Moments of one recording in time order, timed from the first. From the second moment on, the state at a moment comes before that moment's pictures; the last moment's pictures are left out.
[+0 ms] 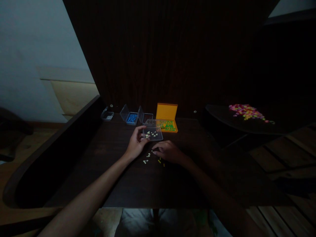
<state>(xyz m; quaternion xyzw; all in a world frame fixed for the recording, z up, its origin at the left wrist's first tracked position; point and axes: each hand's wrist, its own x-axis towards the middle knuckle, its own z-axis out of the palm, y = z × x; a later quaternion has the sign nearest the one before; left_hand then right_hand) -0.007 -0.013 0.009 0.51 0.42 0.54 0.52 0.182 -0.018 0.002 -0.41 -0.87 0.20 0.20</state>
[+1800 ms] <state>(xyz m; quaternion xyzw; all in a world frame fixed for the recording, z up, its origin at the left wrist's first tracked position) 0.002 -0.027 0.016 0.51 0.38 0.48 0.61 0.206 -0.010 0.024 -0.55 -0.79 0.09 0.25</state>
